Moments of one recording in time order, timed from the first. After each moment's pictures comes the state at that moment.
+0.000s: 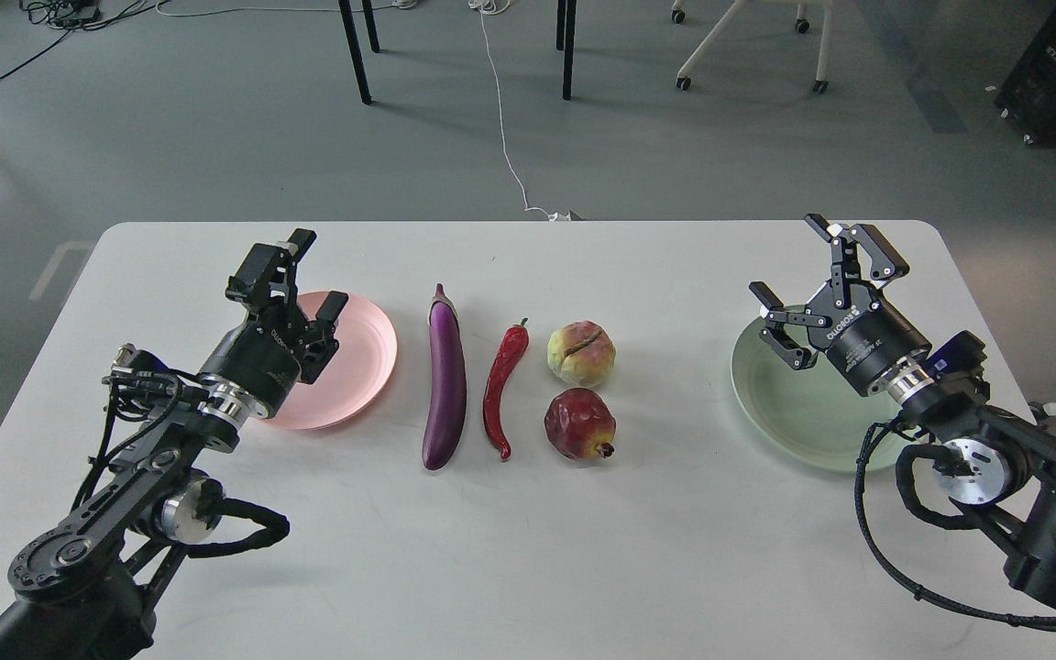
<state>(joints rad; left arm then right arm) -0.25 0.23 -1.11 -1.13 0.84 -0.14 -0.37 0.51 -0.48 0.57 0.88 -0.14 0.49 0.49</state>
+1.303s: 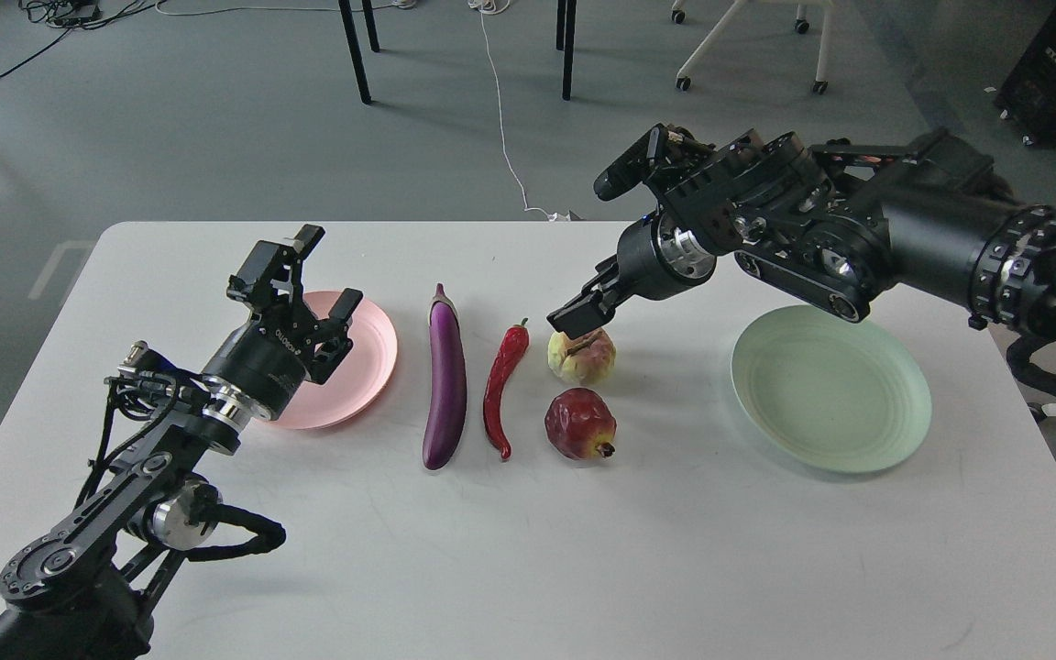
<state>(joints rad) -0.22 0.25 -1.11 -1.19 0.78 -0.23 -0.37 1.46 -0.04 -0.43 0.63 -1.42 0.43 0.49</state>
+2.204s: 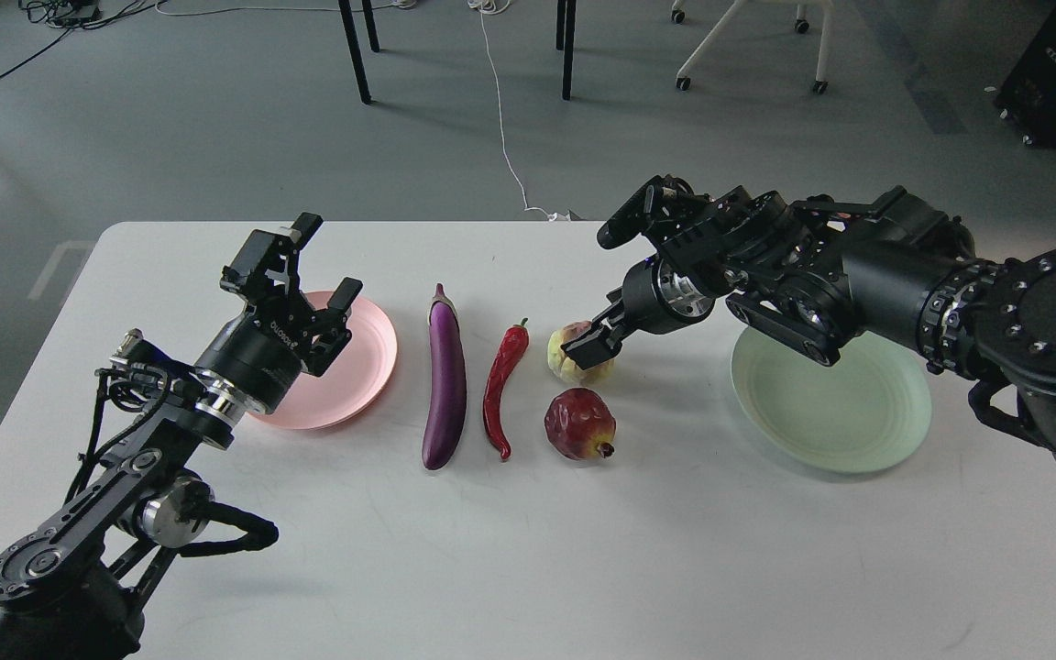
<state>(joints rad) -0.21 0.28 -1.11 -1.24 0.78 -0.23 -0.37 1.35 0.00 -0.49 0.52 -1.42 0.34 0.49</state>
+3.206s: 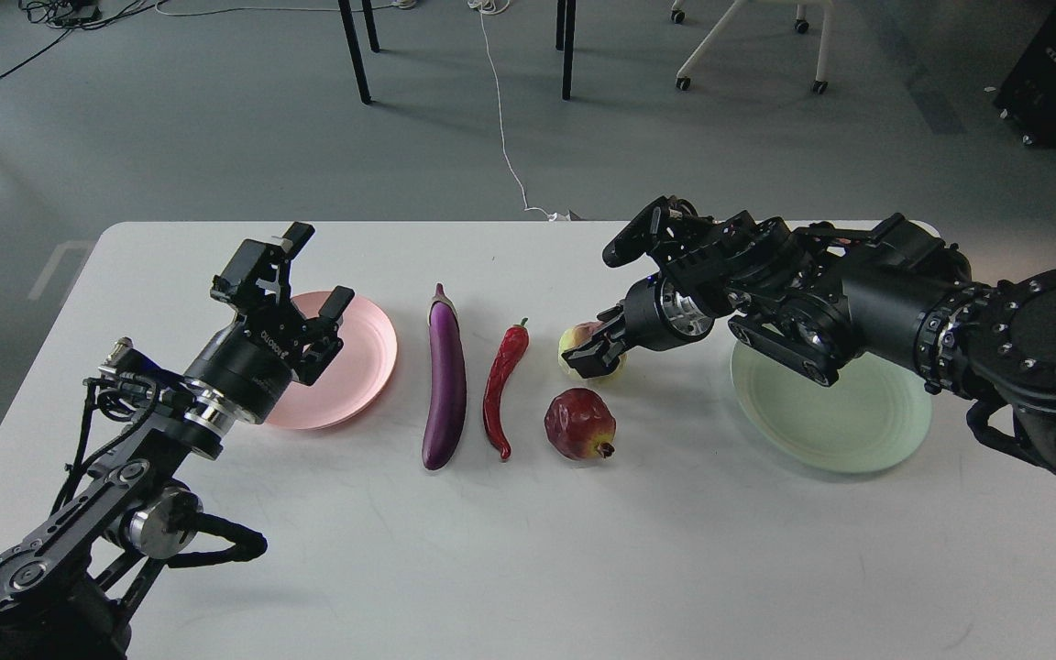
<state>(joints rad) -0.18 0.30 -1.12 -1.27 0.78 -0.24 -0.37 1.34 0.00 -0.49 0.53 -1.41 0.31 0.49</state>
